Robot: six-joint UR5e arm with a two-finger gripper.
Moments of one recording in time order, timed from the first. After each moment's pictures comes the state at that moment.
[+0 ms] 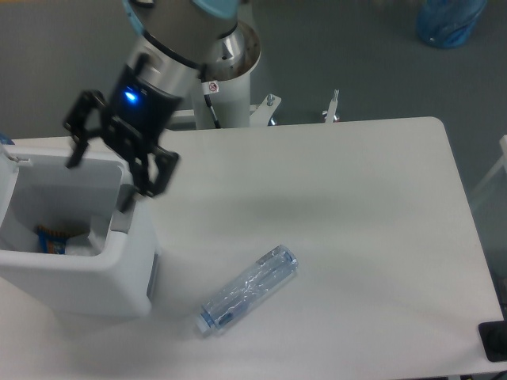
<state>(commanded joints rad) 2.41 -1.78 -1.50 -0.98 0.84 0.75</state>
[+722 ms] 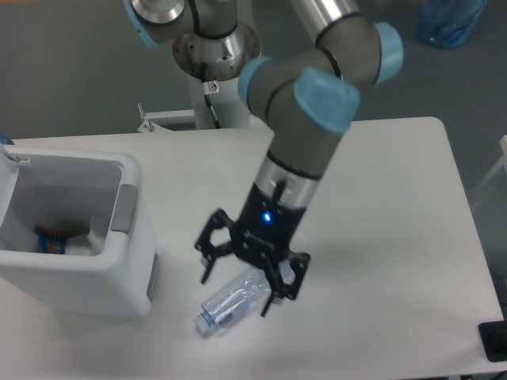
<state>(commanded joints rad) 2.45 -2.05 -1.40 -0.87 1.13 0.85</state>
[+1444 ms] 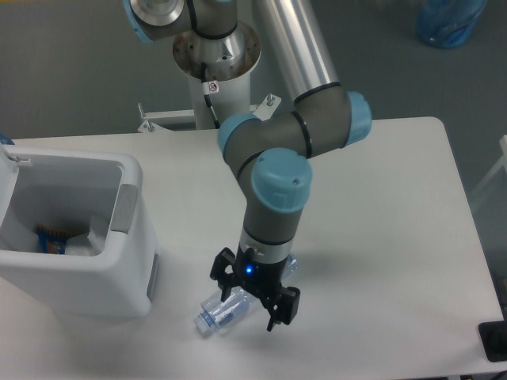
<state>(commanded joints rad) 2.31 -2.11 -1.48 -0.88 1.41 0.96</state>
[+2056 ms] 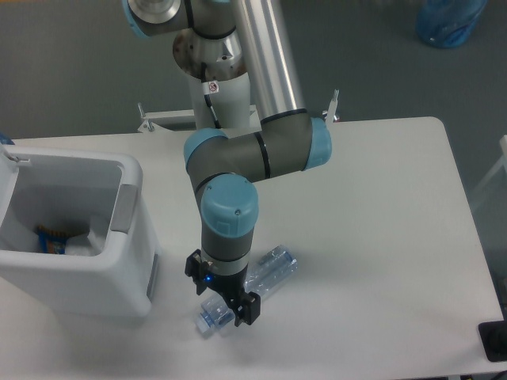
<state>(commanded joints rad) 2.27 -2.13 -1.54 -0.89 1.43 0.98</state>
